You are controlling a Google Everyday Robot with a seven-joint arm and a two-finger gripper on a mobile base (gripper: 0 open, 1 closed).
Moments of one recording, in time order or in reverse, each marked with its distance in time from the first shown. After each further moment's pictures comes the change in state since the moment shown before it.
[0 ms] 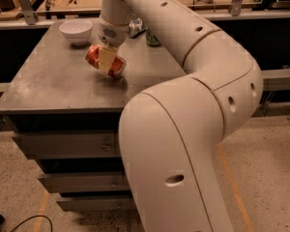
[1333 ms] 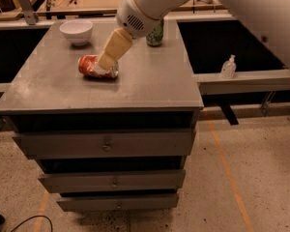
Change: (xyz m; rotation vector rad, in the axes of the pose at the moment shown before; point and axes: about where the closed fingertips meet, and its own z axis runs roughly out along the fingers) arm 0.012 0.086 -0.124 0.206 -0.406 0.011
